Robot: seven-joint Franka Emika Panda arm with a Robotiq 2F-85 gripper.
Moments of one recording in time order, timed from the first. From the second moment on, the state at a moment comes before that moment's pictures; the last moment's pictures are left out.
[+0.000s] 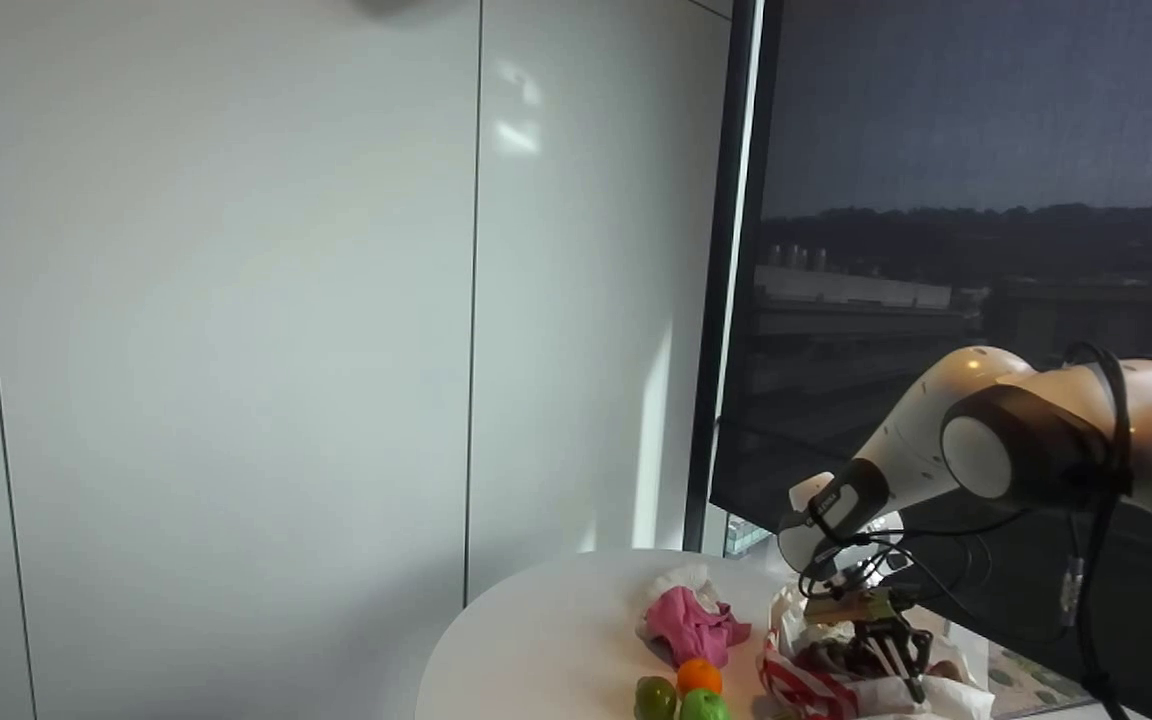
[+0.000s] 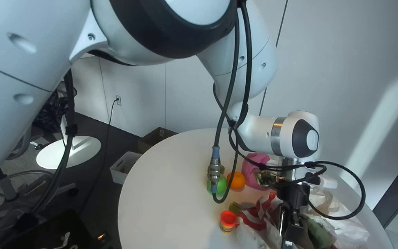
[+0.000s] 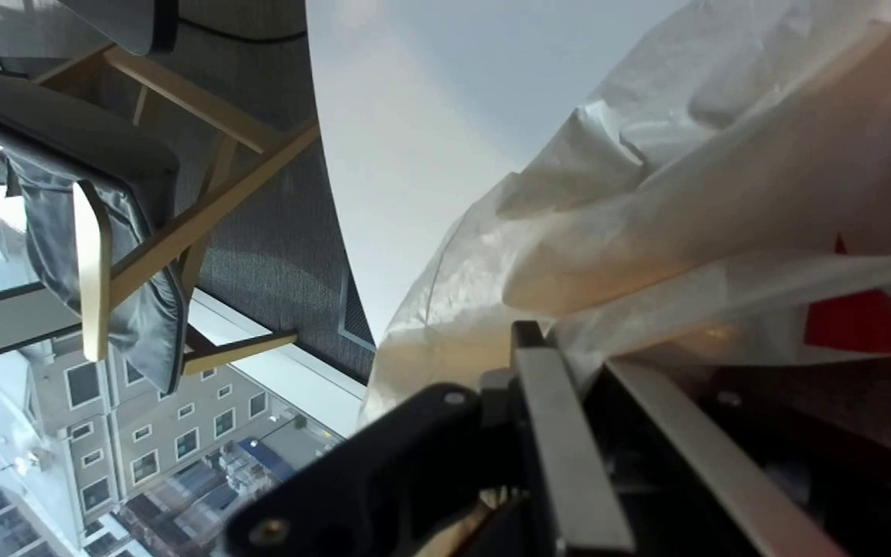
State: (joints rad) arm 0.07 0.73 -0.37 -1.71 -0.19 1.96 0.97
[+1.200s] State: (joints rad) arm 0.09 0.52 -0.15 -1.92 -0.18 2.36 1.02
